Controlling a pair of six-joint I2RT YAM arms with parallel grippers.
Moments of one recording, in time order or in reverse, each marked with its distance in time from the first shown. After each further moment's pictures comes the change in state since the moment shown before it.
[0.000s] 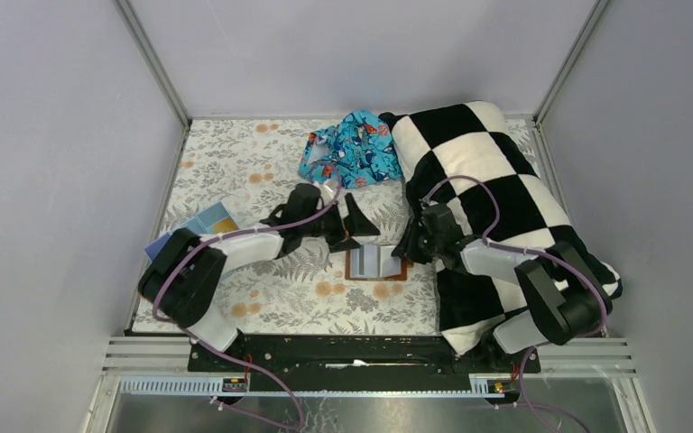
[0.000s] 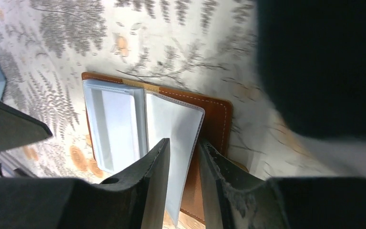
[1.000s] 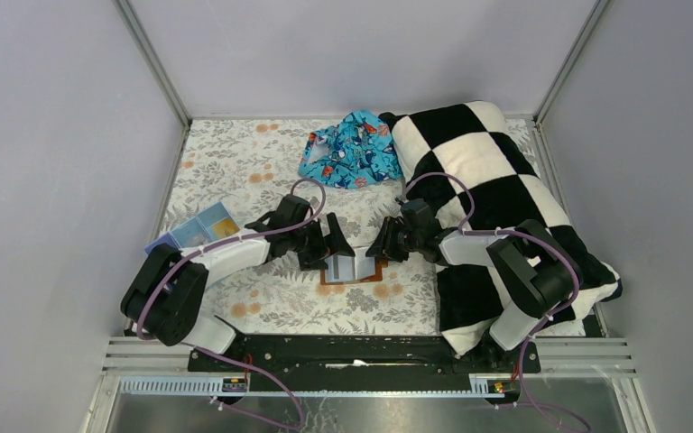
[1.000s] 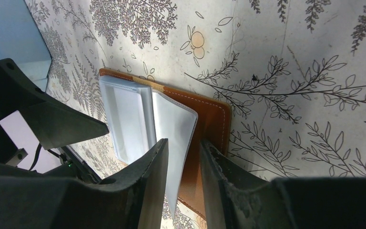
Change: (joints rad) left arm 0.080 -0.171 -0.068 -0.458 -0.147 0.172; right arm 0.102 0.215 0.132 0.134 -0.152 0.119
